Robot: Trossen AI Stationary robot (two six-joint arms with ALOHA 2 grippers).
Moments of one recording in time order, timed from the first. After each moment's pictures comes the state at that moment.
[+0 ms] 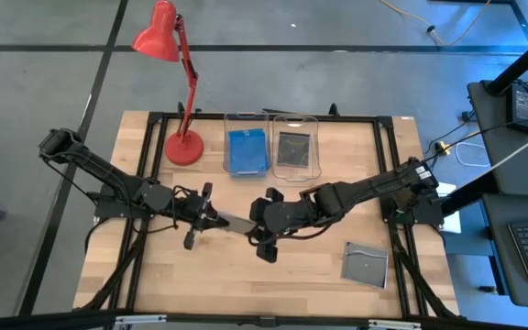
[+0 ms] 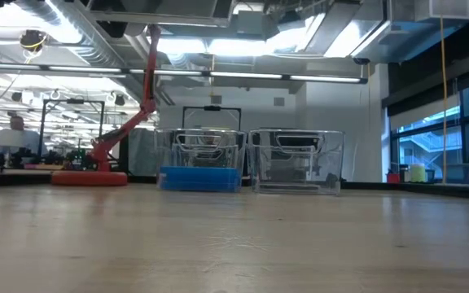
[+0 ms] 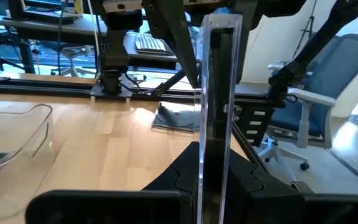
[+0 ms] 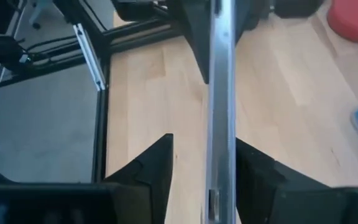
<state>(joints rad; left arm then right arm) -0.42 0.99 0.48 0.40 -0.24 -0.20 0.34 1.89 1.88 -0.69 0.18 0.49</state>
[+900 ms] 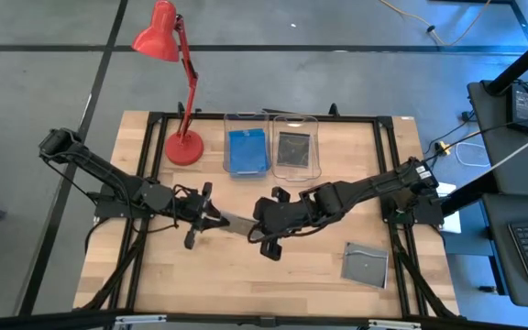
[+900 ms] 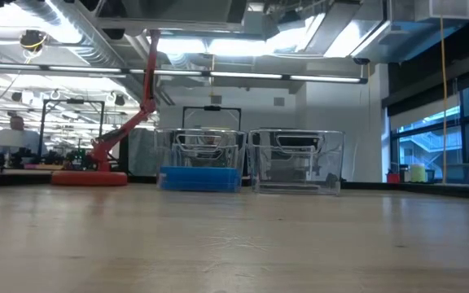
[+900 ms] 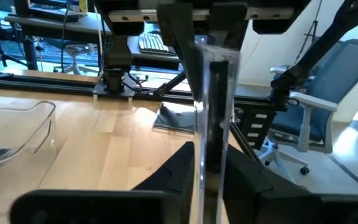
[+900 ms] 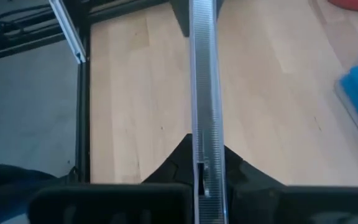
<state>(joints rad) -0.42 0.99 0.48 0.40 -0.25 -0.22 0.34 1.89 1.88 -0.81 0.18 0.51</state>
